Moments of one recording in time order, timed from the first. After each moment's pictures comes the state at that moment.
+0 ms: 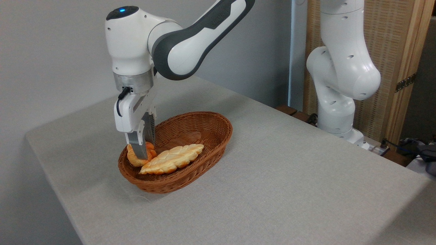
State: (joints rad) arm -0.29 0.11 -0.04 -1.93 -0.08 2.15 1.31
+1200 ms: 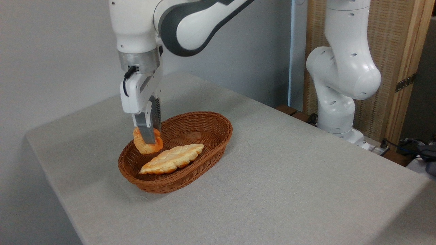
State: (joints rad) arm -0.28 0.00 -0.02 -1.92 -0.08 2.02 1.31
